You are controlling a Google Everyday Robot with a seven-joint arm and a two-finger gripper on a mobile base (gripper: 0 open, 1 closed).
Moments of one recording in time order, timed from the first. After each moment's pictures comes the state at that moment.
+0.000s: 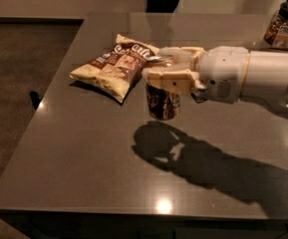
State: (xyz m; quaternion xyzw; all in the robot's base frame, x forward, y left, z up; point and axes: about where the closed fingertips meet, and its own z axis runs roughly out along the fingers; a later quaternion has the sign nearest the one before) arm 0.487 -0.042 0.990 -0.40 0.65 0.34 0.55
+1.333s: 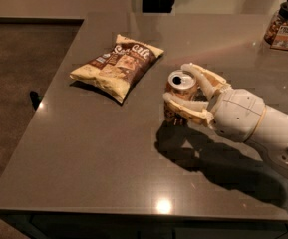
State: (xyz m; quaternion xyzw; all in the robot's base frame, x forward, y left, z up) arm 0.475 -0.089 0.948 -0.42 0.50 0.21 0.72
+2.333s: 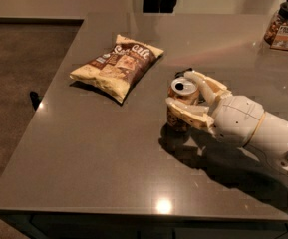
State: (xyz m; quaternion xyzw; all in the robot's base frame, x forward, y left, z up) arm 0.480 -0.096 0.930 -0.40 0.54 0.21 0.71
